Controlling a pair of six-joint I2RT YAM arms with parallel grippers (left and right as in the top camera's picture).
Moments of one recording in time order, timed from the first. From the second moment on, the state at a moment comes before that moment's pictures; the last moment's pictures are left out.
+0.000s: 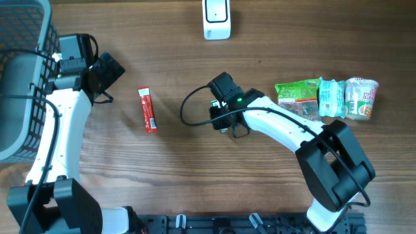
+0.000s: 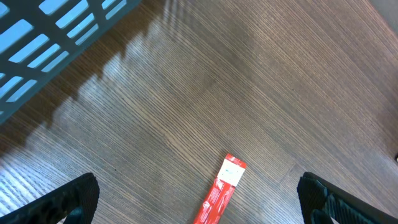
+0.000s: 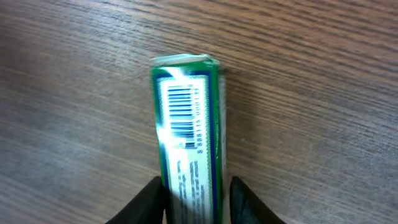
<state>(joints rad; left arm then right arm) 0.13 1.56 1.25 -0.73 -0.11 -0.64 0.65 1.88 1.16 -0.54 -0.04 0.39</state>
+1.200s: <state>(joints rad) 0.13 1.56 1.25 -0.73 -0.11 -0.64 0.65 1.90 1.24 -0.49 0.12 0.35</state>
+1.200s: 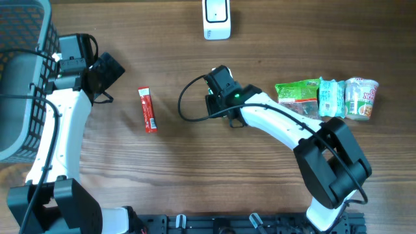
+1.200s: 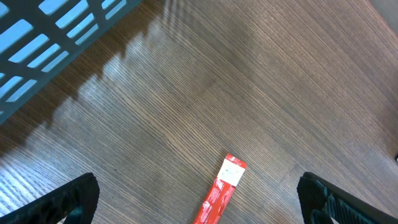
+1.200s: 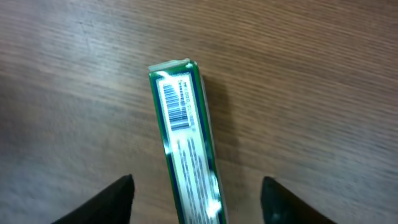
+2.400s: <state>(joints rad) 0.13 1.56 1.25 -0.73 -0.11 -0.64 0.55 1.95 1.31 -0.59 -0.08 0.30</state>
